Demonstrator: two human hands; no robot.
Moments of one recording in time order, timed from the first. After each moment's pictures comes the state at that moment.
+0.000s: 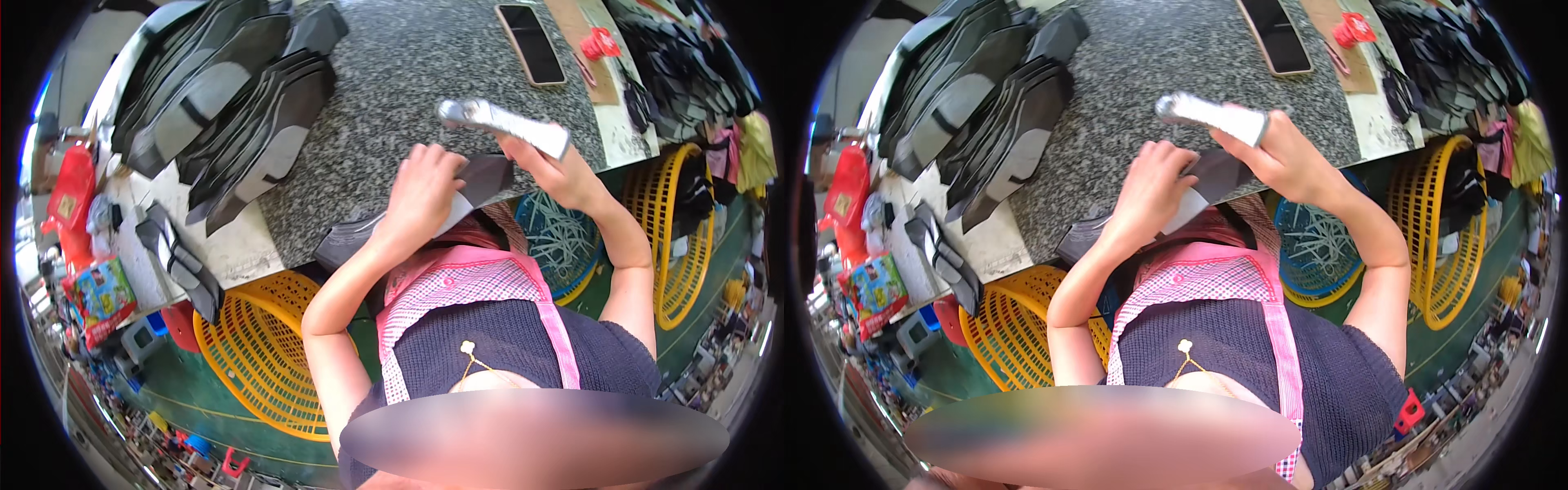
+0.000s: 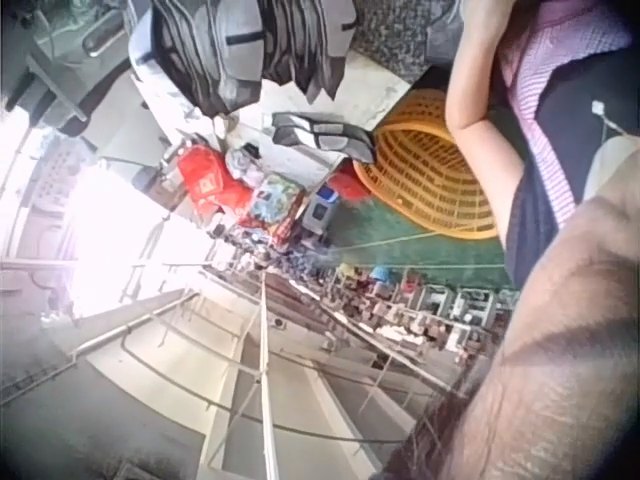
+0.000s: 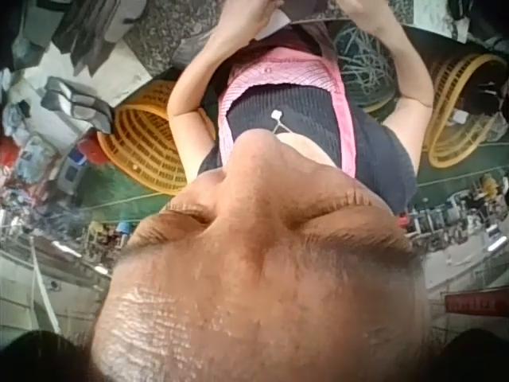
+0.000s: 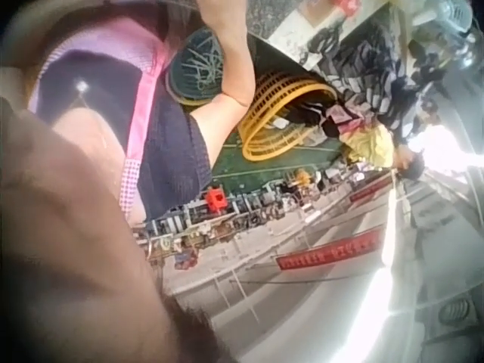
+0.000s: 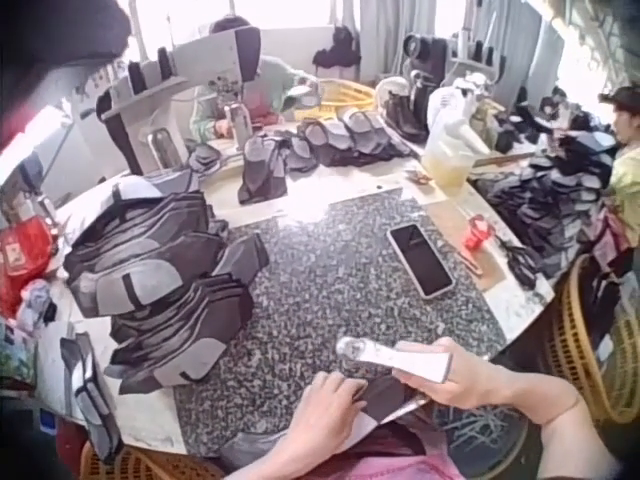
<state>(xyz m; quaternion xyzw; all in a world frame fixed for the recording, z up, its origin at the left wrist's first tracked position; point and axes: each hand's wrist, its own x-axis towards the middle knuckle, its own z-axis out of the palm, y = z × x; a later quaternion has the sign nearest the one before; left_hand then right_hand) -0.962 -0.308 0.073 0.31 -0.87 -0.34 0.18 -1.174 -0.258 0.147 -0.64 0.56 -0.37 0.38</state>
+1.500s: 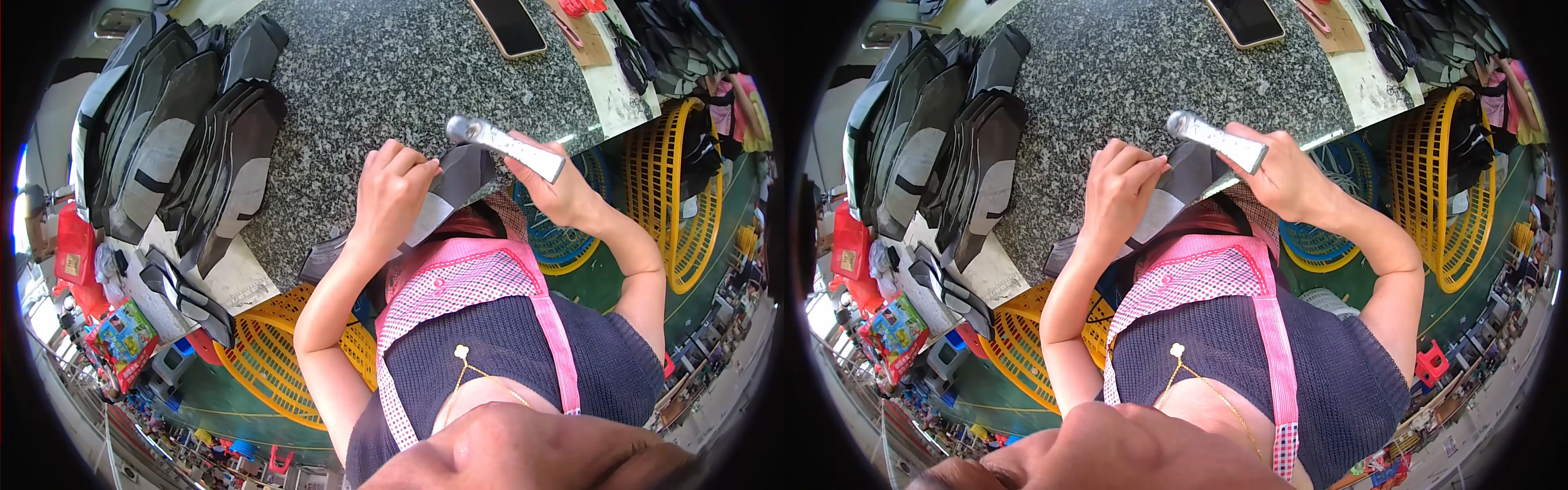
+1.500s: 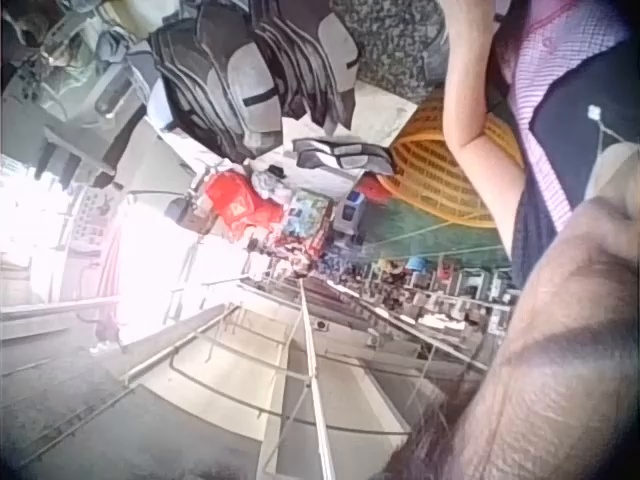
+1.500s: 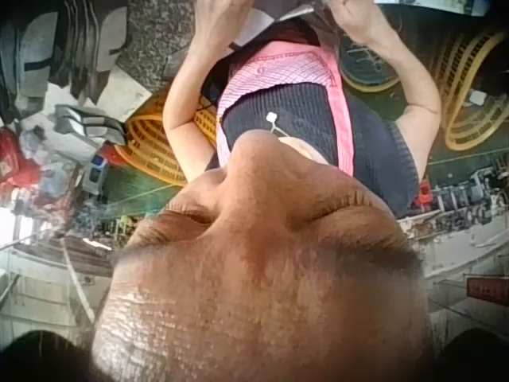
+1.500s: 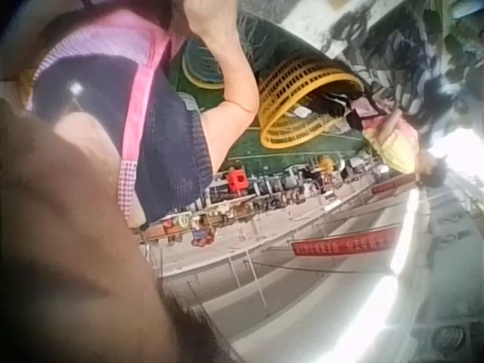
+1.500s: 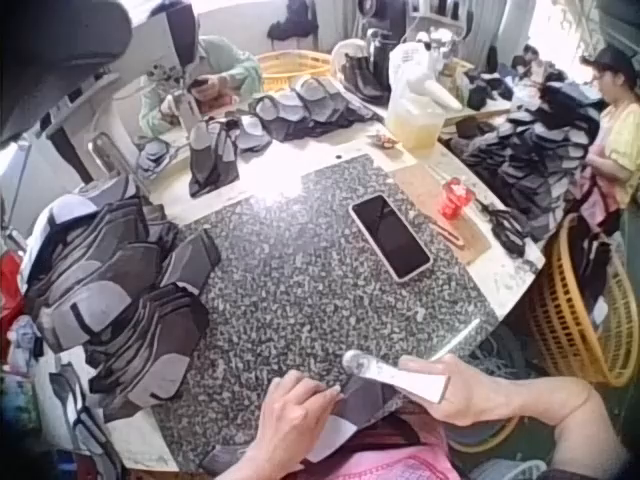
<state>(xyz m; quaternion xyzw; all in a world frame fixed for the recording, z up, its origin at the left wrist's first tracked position) -0.972 -0.326 0.065 0.22 -0.92 -0.25 0.22 -1.198 -0.215 0.117 -0.56 0.66 -0.31 0.40</state>
